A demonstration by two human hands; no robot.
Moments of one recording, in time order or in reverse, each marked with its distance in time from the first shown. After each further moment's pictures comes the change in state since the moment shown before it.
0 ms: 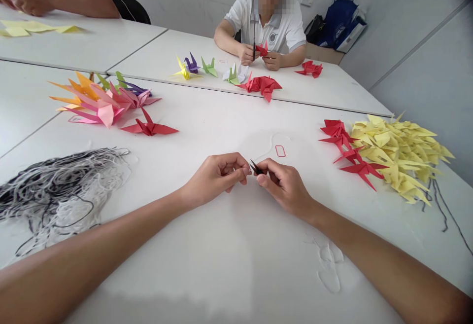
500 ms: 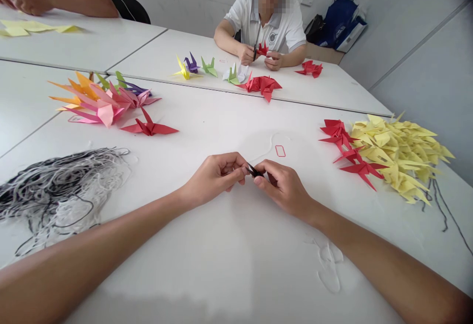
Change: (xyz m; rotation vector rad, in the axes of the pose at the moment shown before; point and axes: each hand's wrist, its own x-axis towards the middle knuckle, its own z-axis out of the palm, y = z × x) left_hand 0.001 0.003 -0.001 0.032 -0.008 -0.030; right_hand 0.000 -0.003 0.000 -0.078 -0.028 -0.017
